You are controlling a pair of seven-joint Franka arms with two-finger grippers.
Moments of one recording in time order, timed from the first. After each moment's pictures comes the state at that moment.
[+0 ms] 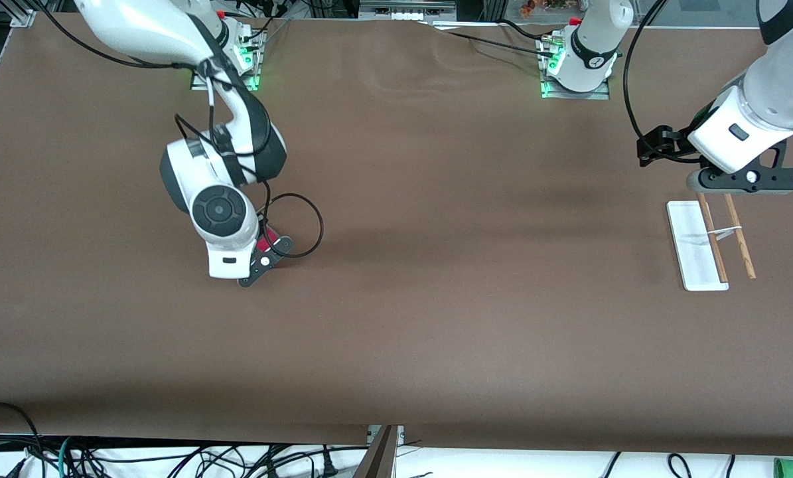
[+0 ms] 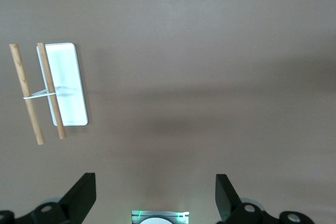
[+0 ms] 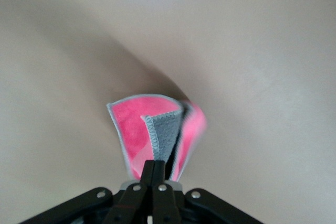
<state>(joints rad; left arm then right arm) -0.01 0.11 -0.18 -1.46 0.04 1.40 -0.15 0.33 0.53 0.11 -1.46 -0.23 1.74 -0.30</state>
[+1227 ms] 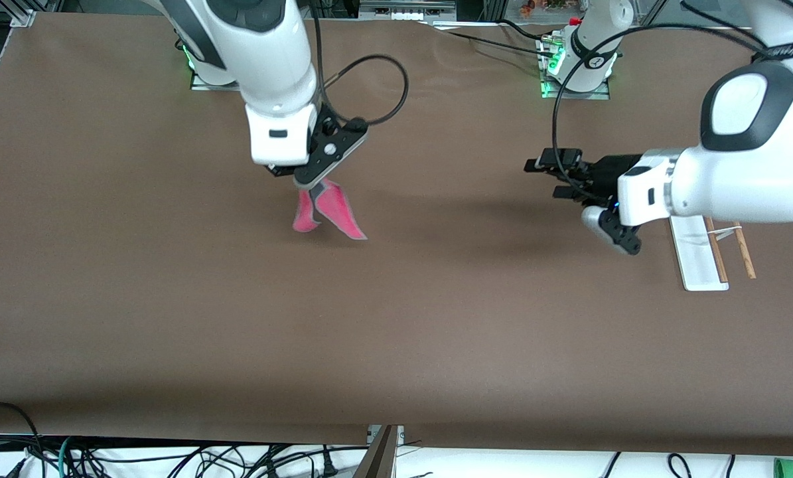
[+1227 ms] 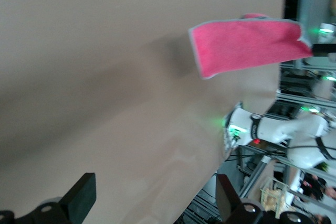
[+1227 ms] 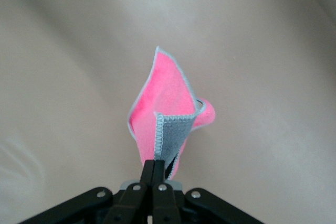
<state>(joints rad) 0.00 0.36 -0.19 -1.46 -0.73 1.50 0.28 0.33 0.46 0.49 -1.08 -0.22 1.47 -0.08</state>
